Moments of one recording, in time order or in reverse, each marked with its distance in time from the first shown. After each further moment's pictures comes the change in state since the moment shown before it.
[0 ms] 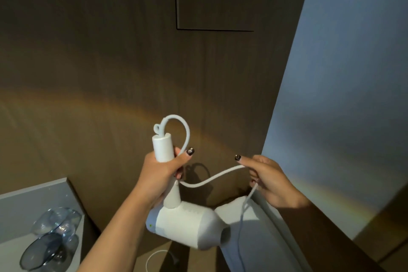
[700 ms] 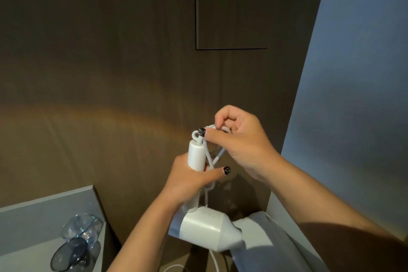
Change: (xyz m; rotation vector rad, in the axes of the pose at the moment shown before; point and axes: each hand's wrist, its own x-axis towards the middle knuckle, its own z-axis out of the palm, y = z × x) left_hand -0.012 0.027 0.011 0.429 -0.136 0.085; right_hand -0.053 -0.097 0.096 -0.247 -0.252 -0.683
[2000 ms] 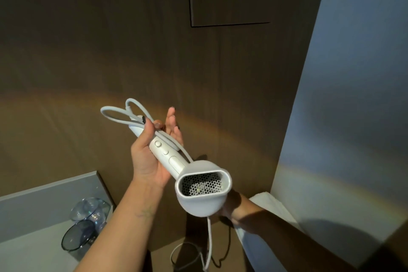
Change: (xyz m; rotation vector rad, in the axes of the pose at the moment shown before) left_hand 0.012 -0.012 -0.032 -1.349 -0.009 0.069; right_hand -0.069 0.148 0.034 0.303 -0.350 0.720
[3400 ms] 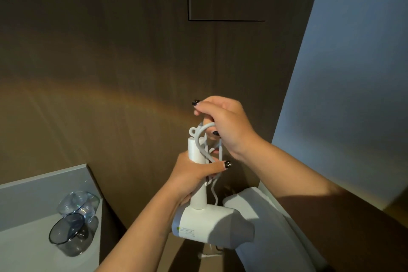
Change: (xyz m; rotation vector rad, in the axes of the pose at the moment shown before) left_hand -0.027 -0.061 -0.005 1.020 0.141 -0.257; right_hand -0.030 -0.141 0.015 -0.133 0.357 -0.537
